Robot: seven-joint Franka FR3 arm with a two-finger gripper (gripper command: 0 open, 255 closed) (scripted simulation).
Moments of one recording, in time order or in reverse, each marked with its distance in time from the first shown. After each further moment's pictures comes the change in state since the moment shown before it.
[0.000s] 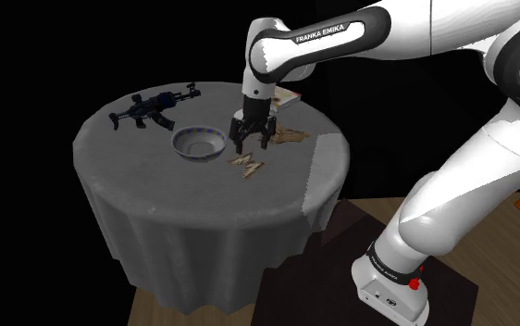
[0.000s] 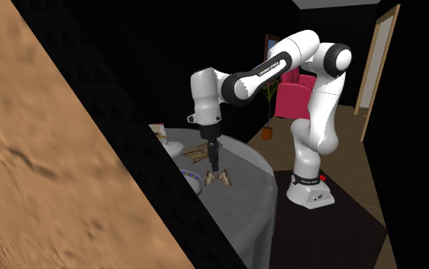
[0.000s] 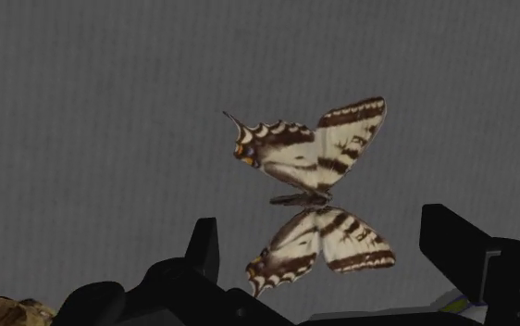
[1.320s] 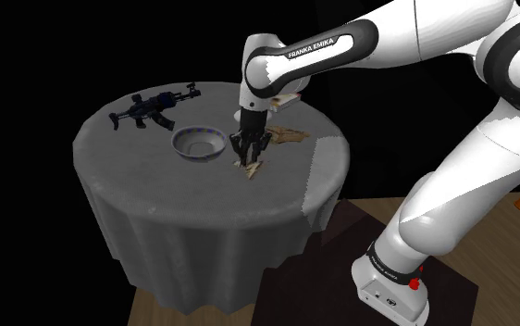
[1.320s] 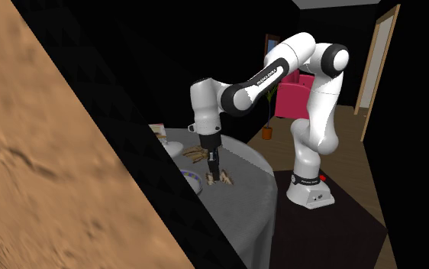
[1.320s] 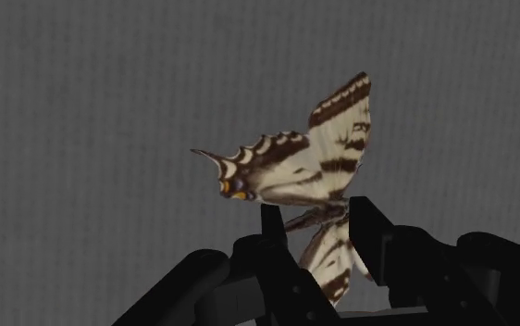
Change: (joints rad) arm 0.005 0.039 0.012 -0.042 0.008 0.074 0.046
